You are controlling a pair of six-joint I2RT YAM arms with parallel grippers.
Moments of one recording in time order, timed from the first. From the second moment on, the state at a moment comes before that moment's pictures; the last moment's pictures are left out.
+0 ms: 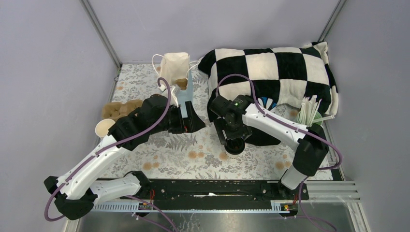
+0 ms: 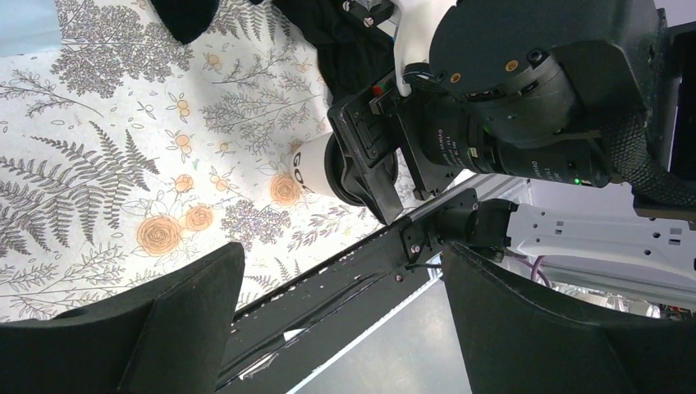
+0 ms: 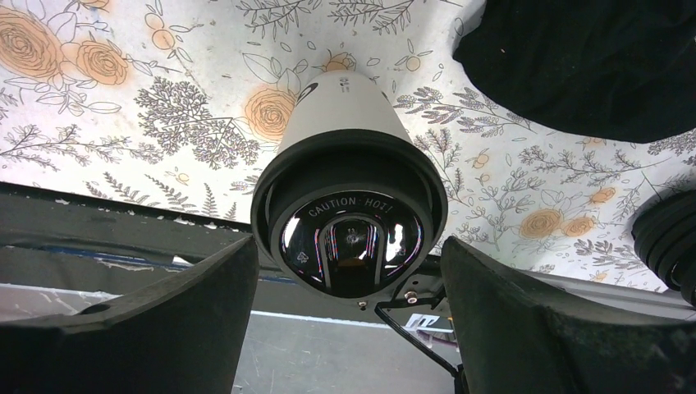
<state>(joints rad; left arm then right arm) -0.81 0.99 1.21 -0.78 0.06 -0.78 0.88 1.65 1.45 -1.27 0.14 0.56</state>
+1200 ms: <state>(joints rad) -0.81 1.04 1.26 -0.82 0.05 -0.75 0.88 1.56 1.31 -1.14 0.18 0.57</state>
